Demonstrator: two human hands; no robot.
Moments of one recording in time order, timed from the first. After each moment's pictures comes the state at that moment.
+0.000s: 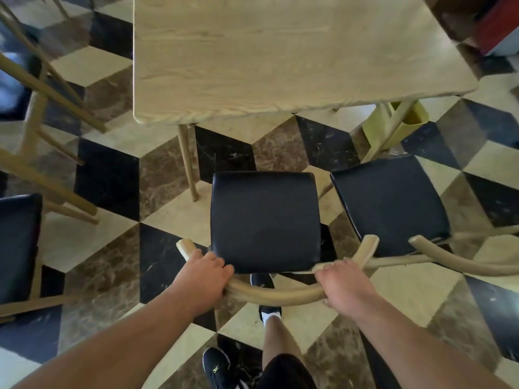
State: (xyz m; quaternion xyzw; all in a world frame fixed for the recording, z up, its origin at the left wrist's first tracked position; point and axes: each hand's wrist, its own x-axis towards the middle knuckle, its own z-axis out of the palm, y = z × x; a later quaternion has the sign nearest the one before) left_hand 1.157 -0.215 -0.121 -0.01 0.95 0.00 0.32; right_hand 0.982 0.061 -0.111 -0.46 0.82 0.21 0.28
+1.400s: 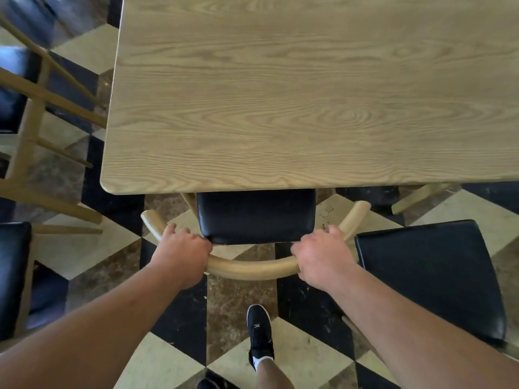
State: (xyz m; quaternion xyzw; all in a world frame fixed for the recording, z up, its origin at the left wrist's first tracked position) left_hand 0.900 -0.387 -0.139 -0.17 0.90 -0.05 0.40; right_hand 0.701 -0.177 -0.128 -0.53 0.77 0.20 0.28
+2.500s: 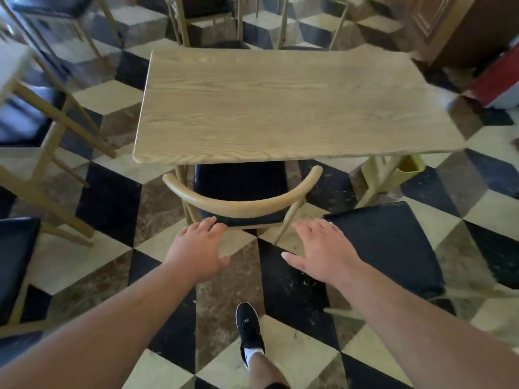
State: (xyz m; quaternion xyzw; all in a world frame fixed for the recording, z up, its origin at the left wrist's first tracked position) left_hand 1.026 -0.239 -0.028 -0.27 0.92 0.16 0.22; right_hand 0.847 -0.020 -0.027 -0.43 0.87 0.03 0.21
